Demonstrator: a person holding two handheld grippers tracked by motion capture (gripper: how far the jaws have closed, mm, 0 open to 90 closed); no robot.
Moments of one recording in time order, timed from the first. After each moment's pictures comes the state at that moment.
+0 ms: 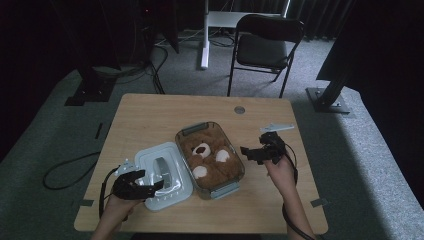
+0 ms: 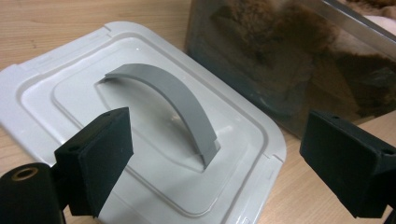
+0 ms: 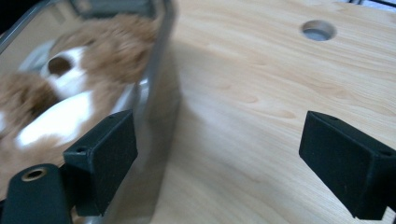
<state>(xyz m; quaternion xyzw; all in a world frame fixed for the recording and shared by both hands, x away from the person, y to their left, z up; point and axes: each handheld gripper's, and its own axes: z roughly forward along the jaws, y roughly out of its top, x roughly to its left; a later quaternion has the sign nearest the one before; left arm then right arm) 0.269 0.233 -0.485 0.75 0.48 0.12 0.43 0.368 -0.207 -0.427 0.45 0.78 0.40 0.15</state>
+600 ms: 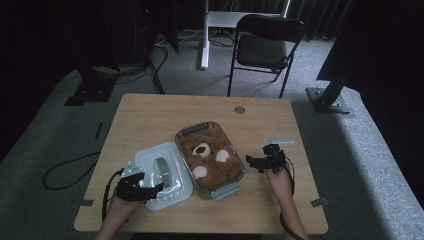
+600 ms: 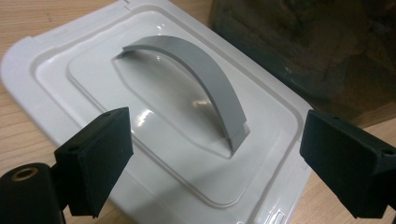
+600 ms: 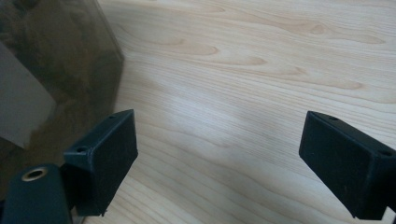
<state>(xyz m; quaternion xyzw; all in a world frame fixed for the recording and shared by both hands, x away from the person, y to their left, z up) 0.273 0.228 -0.507 0.77 0.49 0.14 0.39 0.373 -0.225 -0.498 0.51 0.76 0.37 0.17</state>
